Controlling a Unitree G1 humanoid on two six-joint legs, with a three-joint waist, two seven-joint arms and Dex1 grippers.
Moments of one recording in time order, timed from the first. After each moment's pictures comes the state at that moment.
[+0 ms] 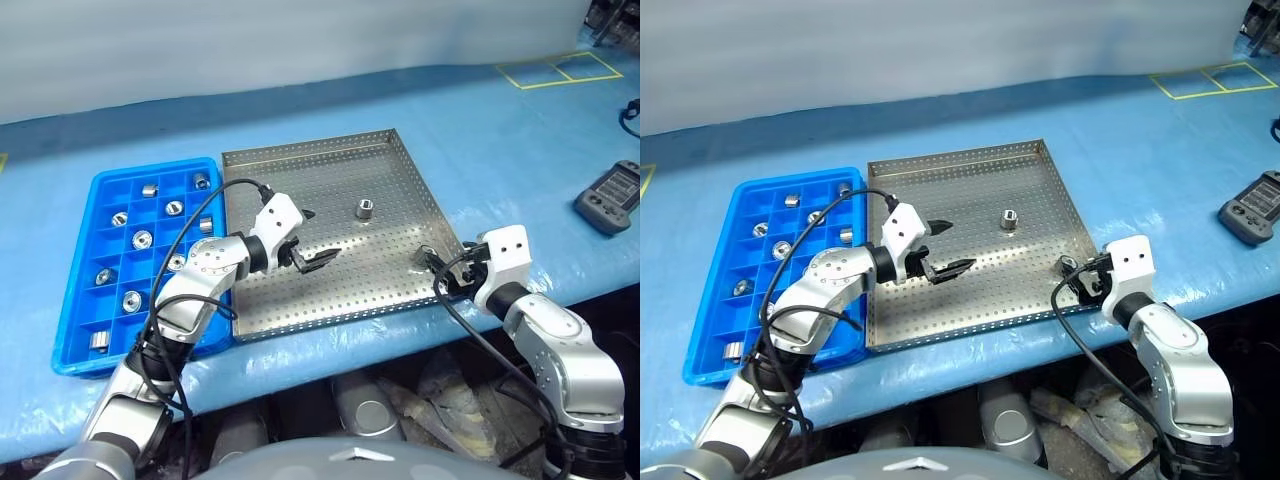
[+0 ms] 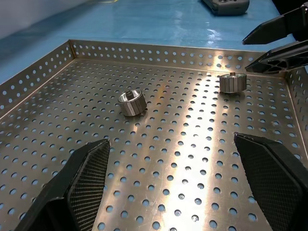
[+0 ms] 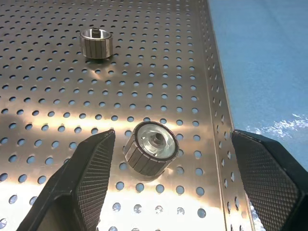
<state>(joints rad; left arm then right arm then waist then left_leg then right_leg) -0.39 0.38 -0.28 -0.20 -0.21 0.53 -0.68 0.07 -0.40 -0.26 -0.50 0.28 0.77 0.38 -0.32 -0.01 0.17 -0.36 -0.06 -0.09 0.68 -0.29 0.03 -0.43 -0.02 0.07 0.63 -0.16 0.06</state>
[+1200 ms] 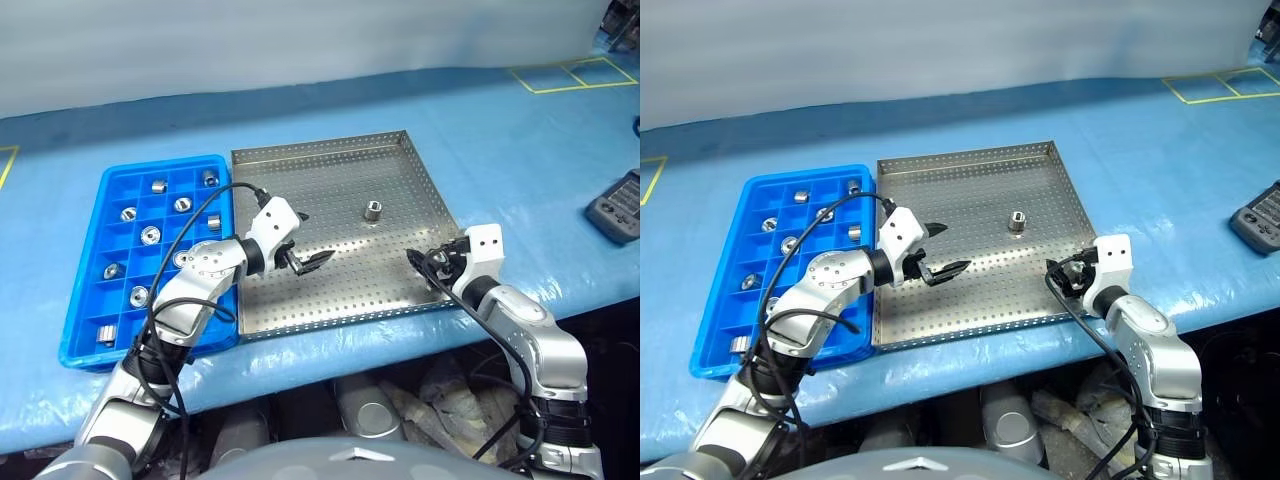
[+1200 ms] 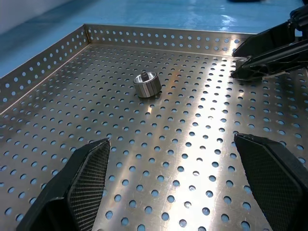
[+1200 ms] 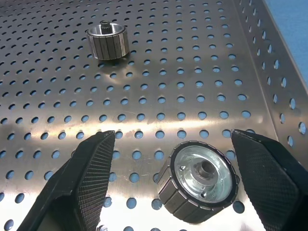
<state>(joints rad) -0.37 0.40 -0.28 -0.20 -0.20 0.53 -0.65 -0.04 -0.35 -0.21 -0.28 0.34 0.73 0.34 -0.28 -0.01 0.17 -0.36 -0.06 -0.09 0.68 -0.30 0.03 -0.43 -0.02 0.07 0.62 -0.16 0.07</state>
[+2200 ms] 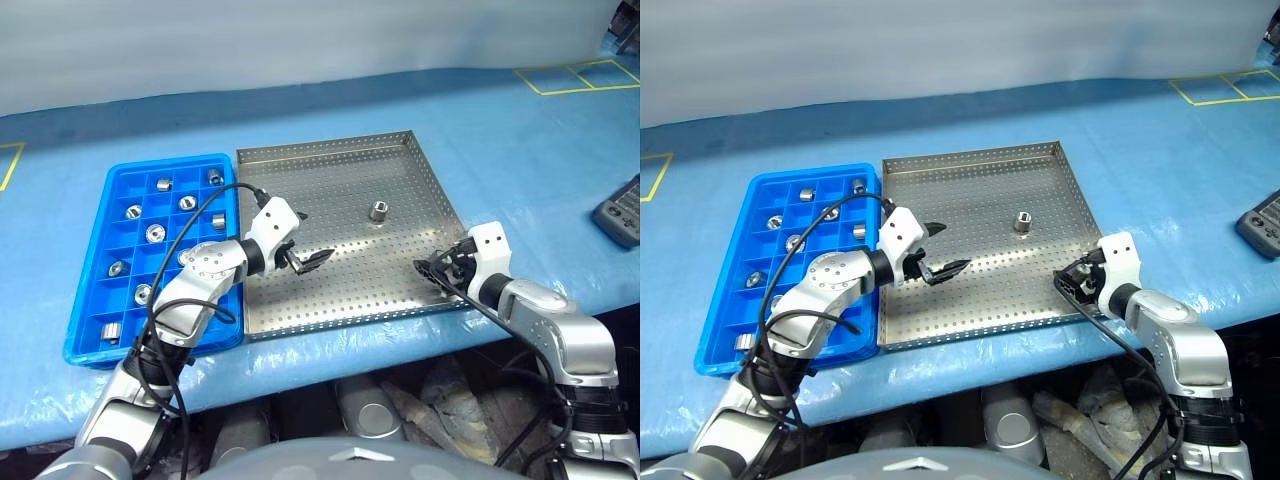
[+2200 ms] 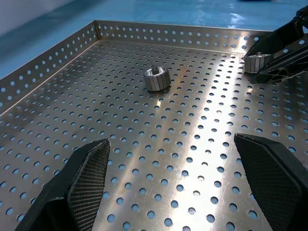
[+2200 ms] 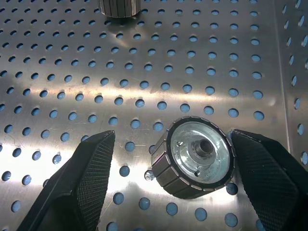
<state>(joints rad) -0.36 0.40 -0.28 -0.20 -0.20 0.53 -0.63 -0.07 -0.52 -0.18 -0.23 0.37 0.84 0.47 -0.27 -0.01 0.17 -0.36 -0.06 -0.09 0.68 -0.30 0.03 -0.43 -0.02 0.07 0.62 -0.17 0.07</state>
